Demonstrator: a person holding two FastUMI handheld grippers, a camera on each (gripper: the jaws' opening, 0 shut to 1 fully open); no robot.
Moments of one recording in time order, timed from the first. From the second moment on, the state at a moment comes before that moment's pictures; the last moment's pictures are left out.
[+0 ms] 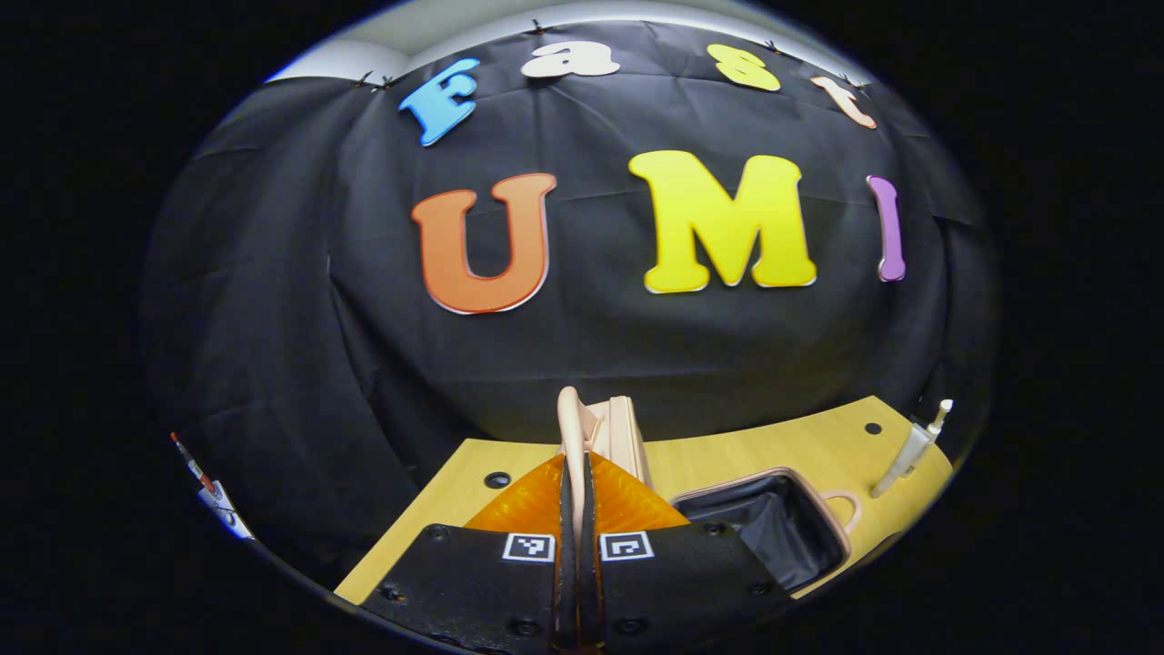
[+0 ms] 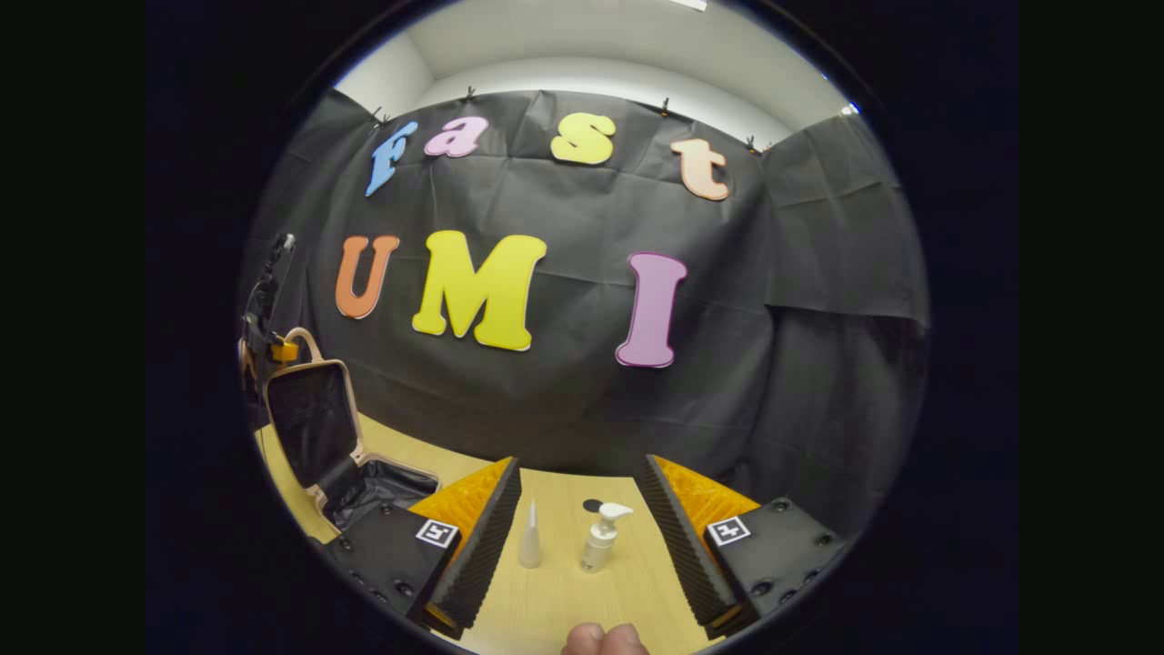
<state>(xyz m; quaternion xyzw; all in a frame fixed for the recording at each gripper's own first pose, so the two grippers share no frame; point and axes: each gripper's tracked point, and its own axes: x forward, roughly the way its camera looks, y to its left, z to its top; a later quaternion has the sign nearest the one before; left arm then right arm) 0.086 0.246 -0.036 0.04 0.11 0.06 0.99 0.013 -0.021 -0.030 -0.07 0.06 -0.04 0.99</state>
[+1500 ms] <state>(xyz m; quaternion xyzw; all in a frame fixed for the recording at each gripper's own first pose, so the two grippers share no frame) 0.043 0.291 -0.110 -0.01 0.15 0.13 0.98 0.007 0.020 -0.048 -0.09 0.08 0.02 0.99</state>
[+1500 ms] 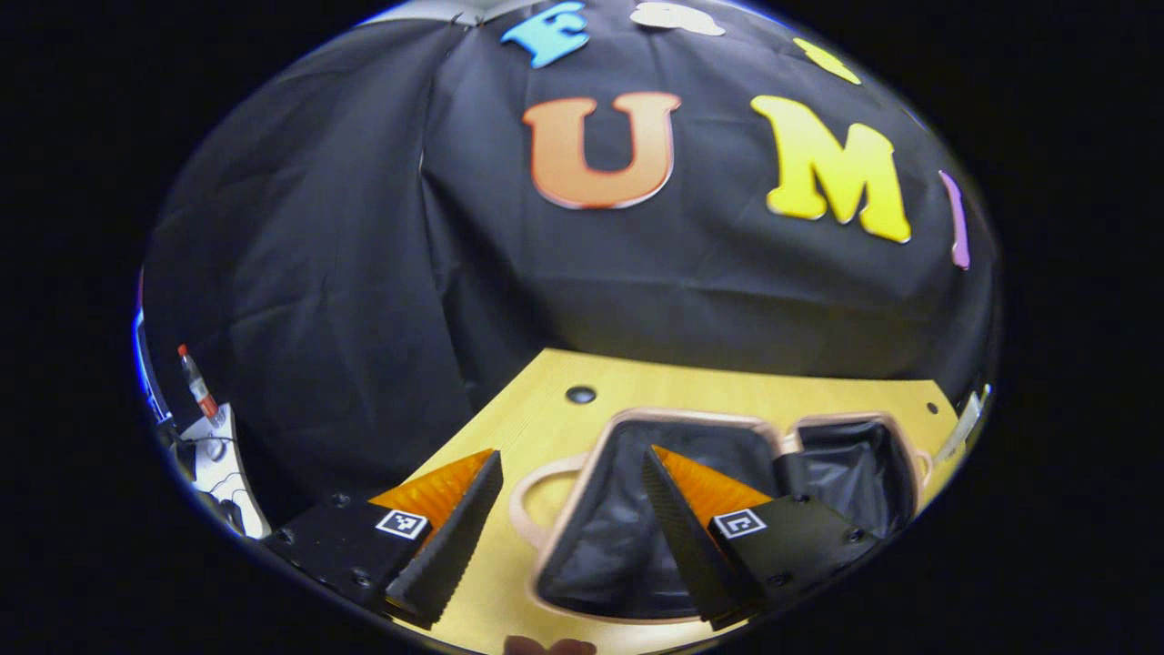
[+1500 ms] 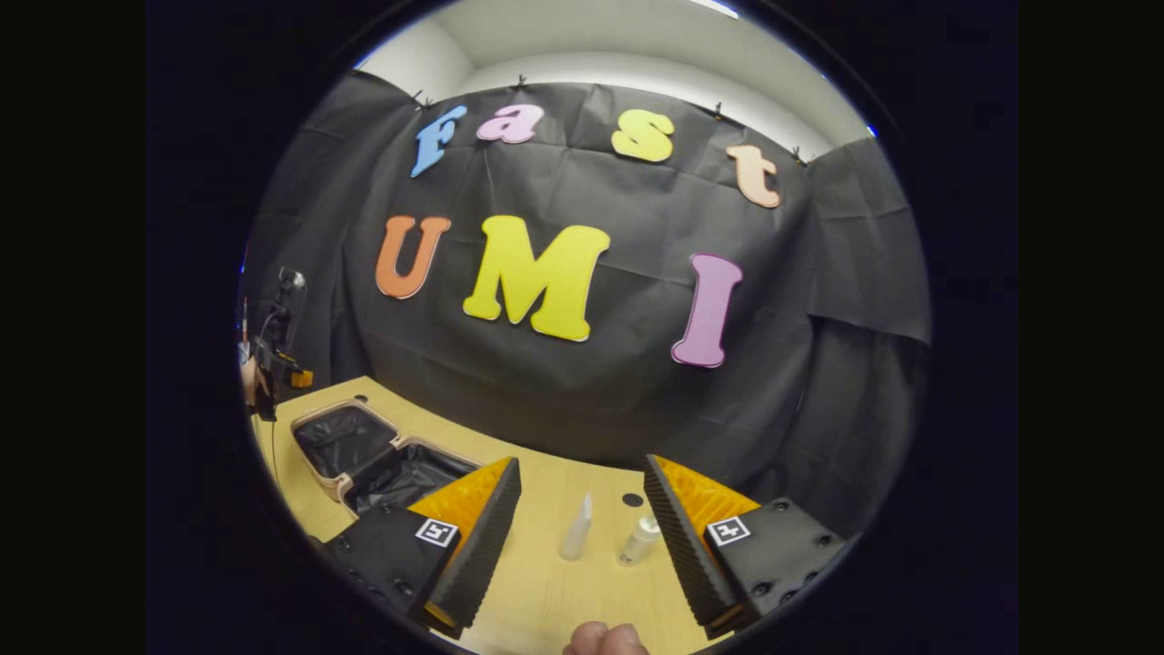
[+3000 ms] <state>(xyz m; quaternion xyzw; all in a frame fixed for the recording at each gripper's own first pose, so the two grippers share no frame) 0.067 -0.268 -0.246 0.01 0.20 -0.16 0.97 0.025 -0.230 -0.187 -0.06 0.20 -0.06 0.98</state>
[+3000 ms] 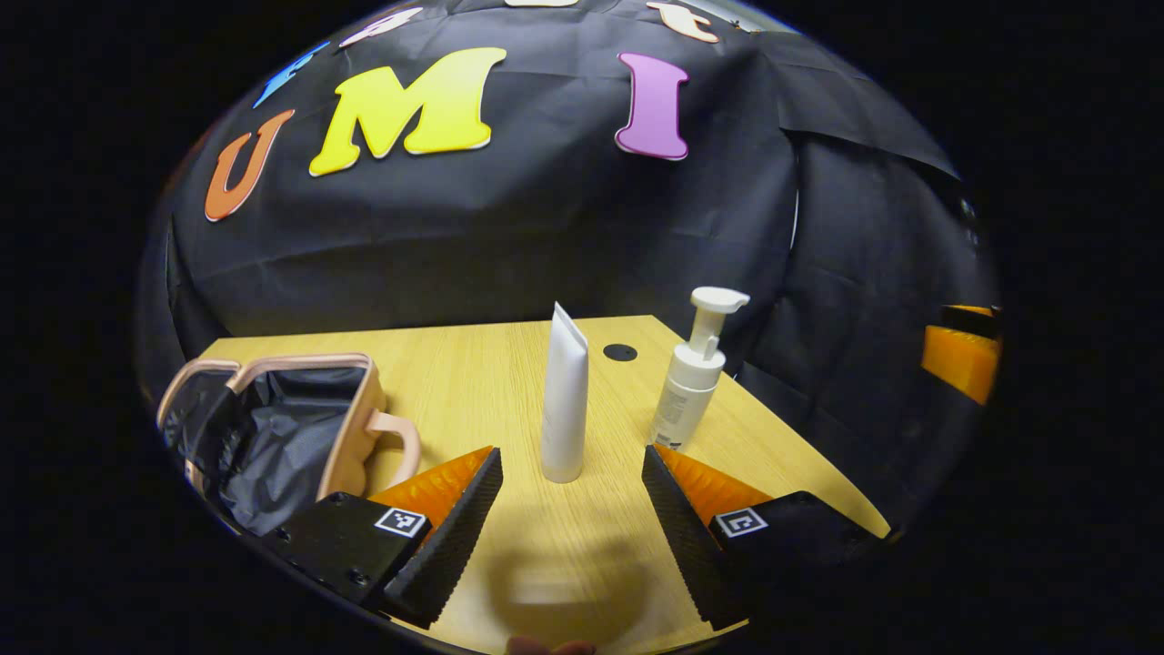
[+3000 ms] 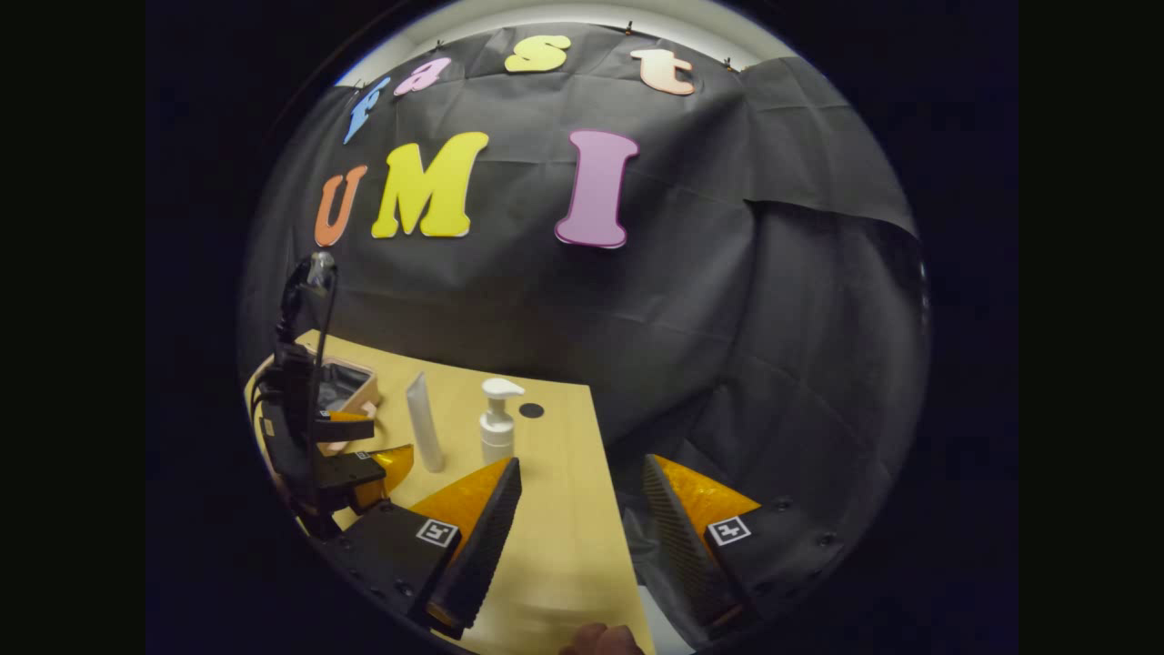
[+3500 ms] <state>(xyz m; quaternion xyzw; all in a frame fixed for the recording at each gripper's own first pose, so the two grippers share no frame) 0.142 -0.275 -0.300 0.01 0.22 -0.12 0.97 0.033 -0.249 -0.224 -0.06 0.24 -0.07 0.97</state>
